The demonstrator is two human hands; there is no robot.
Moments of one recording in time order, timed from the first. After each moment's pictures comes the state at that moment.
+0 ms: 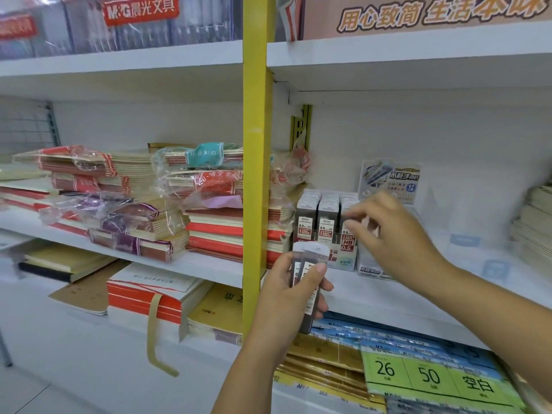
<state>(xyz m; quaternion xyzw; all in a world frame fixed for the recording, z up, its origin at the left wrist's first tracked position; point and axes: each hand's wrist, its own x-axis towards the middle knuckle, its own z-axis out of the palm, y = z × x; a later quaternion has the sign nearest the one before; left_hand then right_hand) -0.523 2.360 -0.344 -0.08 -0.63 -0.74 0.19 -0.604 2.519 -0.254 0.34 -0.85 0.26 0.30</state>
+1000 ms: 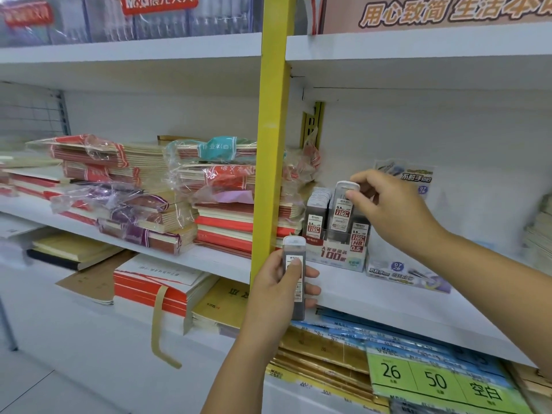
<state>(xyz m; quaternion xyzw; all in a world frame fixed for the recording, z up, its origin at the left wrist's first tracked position) -0.520 2.344 -0.345 -0.01 -0.61 -0.76 0.22 -0.628 2.497 -0.225 0.37 -0.82 0.28 0.33</state>
